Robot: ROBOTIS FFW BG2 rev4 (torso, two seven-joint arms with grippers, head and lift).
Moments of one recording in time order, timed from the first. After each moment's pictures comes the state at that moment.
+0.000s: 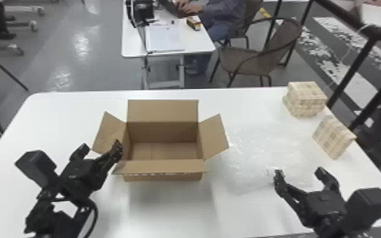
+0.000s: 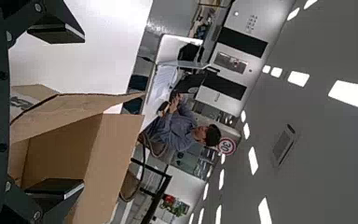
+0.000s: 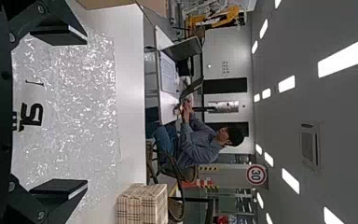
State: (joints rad) left arm 0.23 0.00 0.07 -1.71 0.37 0.01 -0.27; right arm 0.51 -0.04 -0.13 -1.93 -0.11 -0.07 0.23
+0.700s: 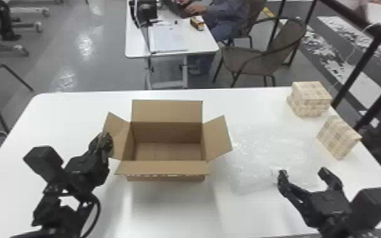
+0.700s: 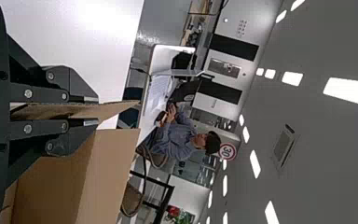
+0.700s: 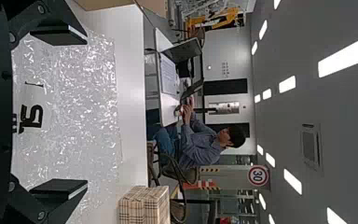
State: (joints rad) left arm 0.20 0.00 0.08 -1.67 0.30 -0.03 -0.24; right arm 0.50 -0.04 -0.13 -1.93 -0.12 -0.06 0.24
